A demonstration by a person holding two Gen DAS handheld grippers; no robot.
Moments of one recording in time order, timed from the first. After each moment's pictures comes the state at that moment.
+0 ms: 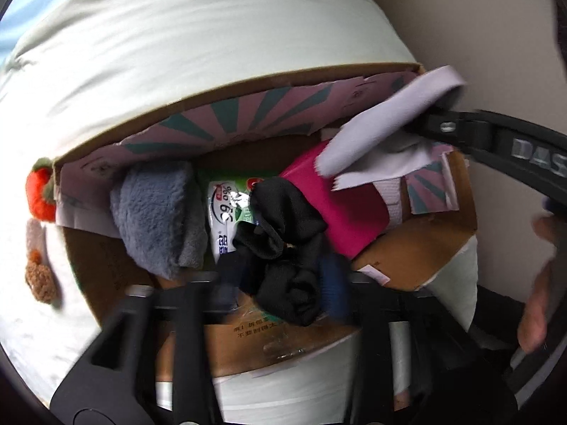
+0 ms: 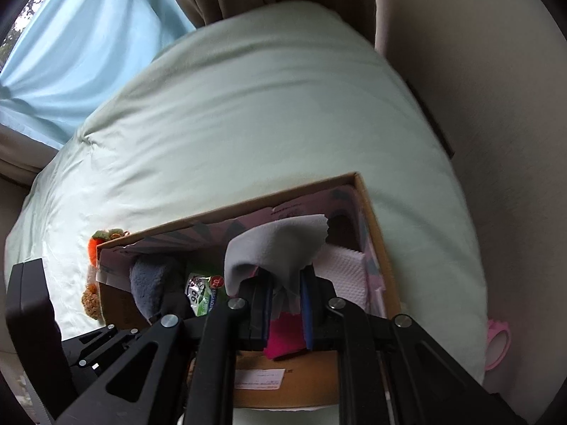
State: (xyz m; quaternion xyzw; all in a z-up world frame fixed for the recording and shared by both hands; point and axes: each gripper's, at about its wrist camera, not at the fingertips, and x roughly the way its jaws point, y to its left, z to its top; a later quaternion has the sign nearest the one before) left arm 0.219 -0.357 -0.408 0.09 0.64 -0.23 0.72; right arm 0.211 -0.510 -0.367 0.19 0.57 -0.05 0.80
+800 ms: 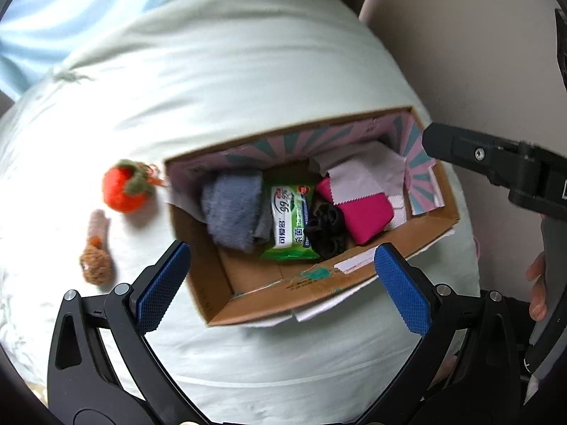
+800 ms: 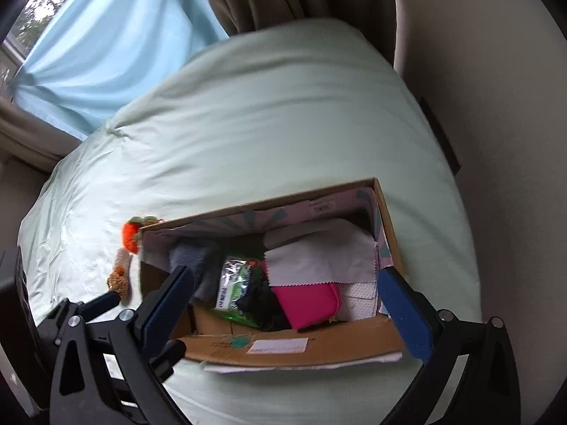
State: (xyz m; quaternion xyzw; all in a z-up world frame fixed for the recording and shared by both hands) left arm 0.189 -0.295 -0.311 0.09 0.58 -0.20 0.78; right arm 0.177 -0.479 -0.293 0.16 0.54 -0.02 0.83
